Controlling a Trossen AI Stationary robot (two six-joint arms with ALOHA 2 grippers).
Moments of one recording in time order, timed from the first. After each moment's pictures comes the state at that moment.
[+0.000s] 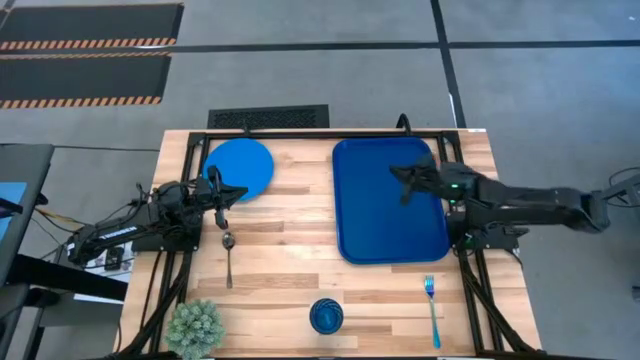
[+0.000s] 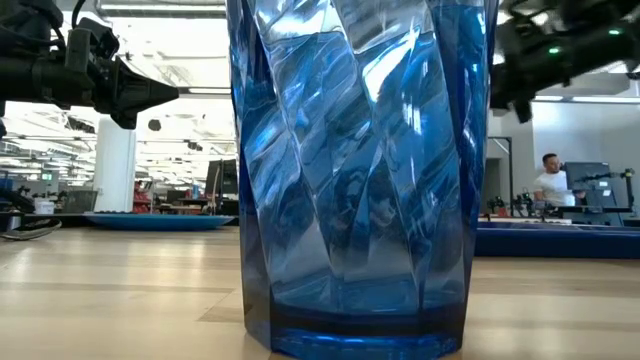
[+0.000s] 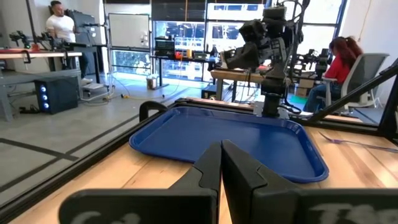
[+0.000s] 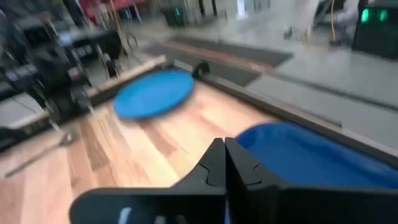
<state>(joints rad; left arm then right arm) 0.33 0.01 0.01 0.04 0.06 -0.07 -0.24 0.69 0.38 0.06 0.30 0.32</state>
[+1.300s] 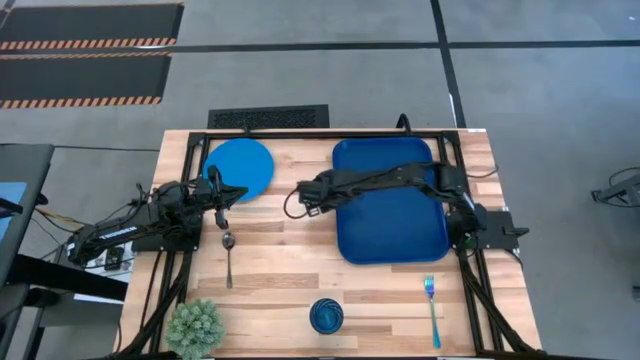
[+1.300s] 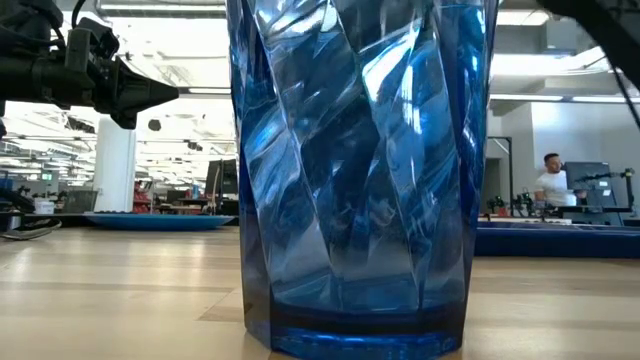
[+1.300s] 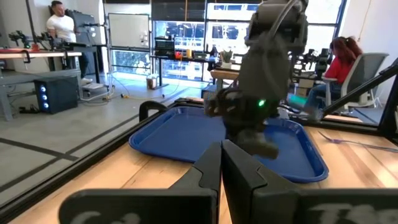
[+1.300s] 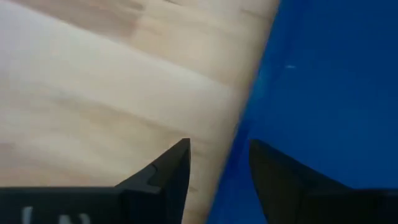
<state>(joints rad) 0.33 0.01 0.01 0.04 0.06 -0.07 -0.11 2.18 1.74 -1.02 0.28 1.10</state>
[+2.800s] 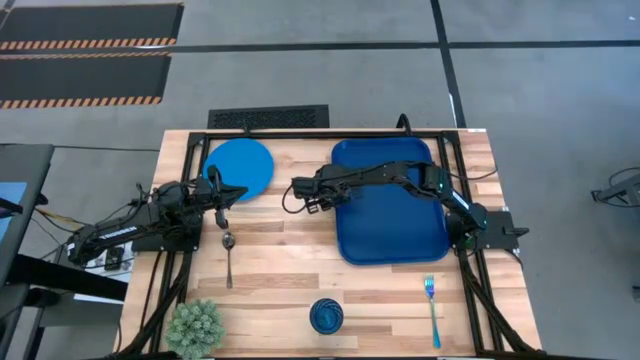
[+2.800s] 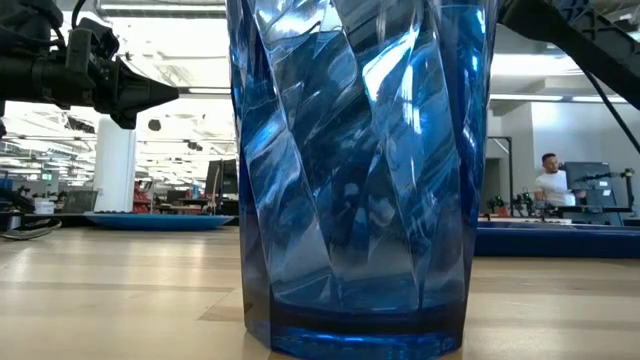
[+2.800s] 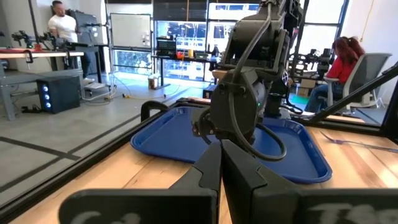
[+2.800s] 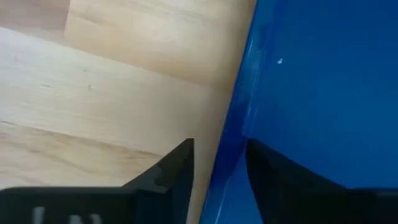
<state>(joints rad) 0.33 0.01 0.01 0.04 0.05 -0.07 -0.15 2.32 1.88 -1.17 0.21 1.13</state>
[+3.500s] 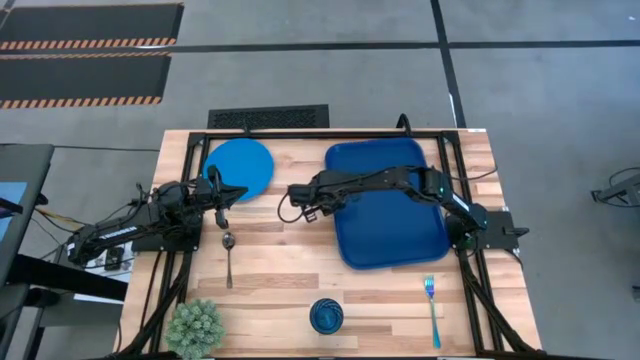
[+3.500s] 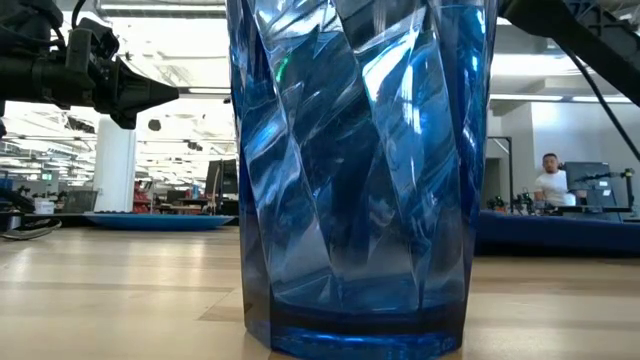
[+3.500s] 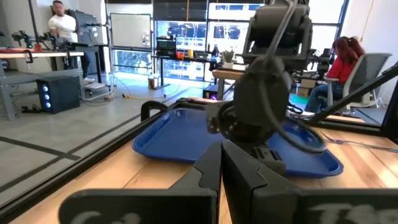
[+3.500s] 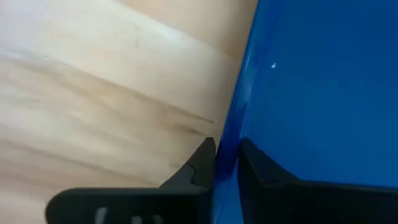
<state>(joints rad) 0.33 0.01 0.01 0.04 0.05 -0.07 -0.09 2.32 1.95 -1.25 0.26 1.05</state>
